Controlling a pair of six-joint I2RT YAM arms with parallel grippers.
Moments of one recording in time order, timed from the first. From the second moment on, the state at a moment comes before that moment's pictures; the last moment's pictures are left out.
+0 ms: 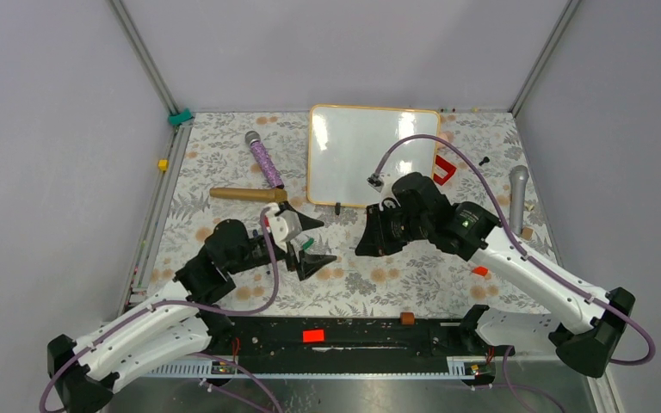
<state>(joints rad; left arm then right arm) -0.81 0.70 0.57 0.08 0.38 -0.02 0.85 1.13 1.13 -0.76 -0.28 0.57</state>
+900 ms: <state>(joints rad) -0.97 0.91 0.67 -0.02 0.47 0.30 0.85 1.19 1.15 -0.71 -0.45 0.61</state>
